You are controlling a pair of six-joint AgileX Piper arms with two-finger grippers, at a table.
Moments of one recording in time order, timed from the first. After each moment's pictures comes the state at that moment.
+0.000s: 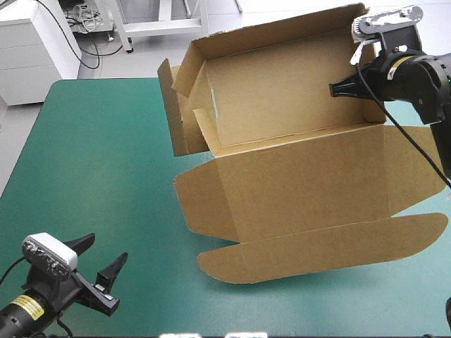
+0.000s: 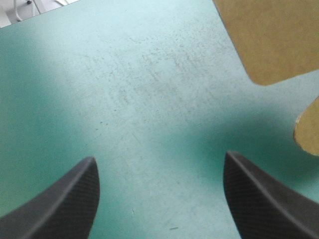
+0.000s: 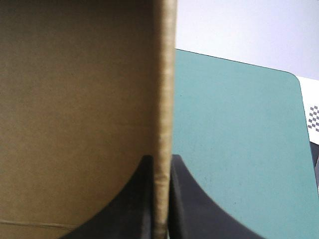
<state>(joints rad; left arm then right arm) -0.32 0.31 -0.58 -0.21 0.80 0.31 0.30 1.47 -1.99 -0.24 1.24 0.04</state>
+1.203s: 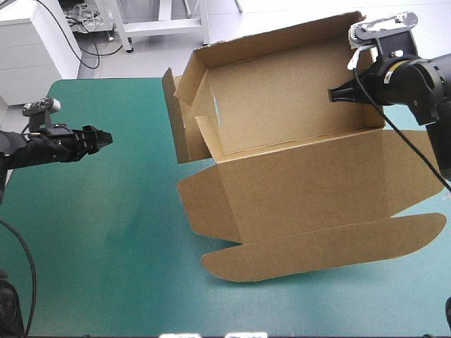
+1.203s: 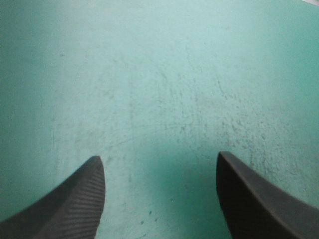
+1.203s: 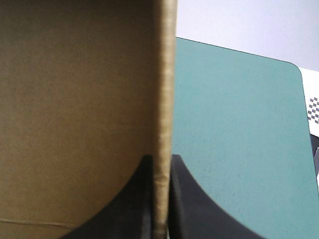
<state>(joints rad) 0.30 1.47 -1.23 -0.82 0.91 0.59 0.30 1.47 -1.96 -0.24 1.24 0.04</state>
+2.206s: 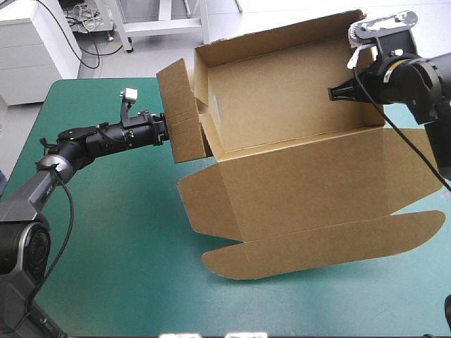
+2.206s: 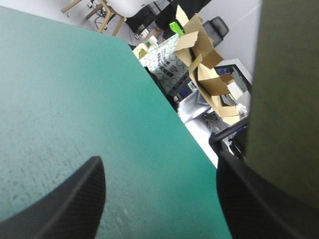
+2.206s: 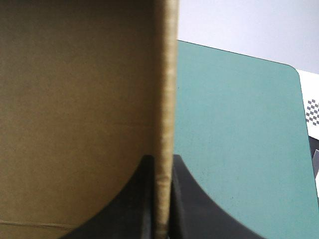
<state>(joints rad) 0.00 1.76 -1.23 -1.67 1.16 1.19 0.30 1.48 -1.96 -0.25 1.23 0.04</state>
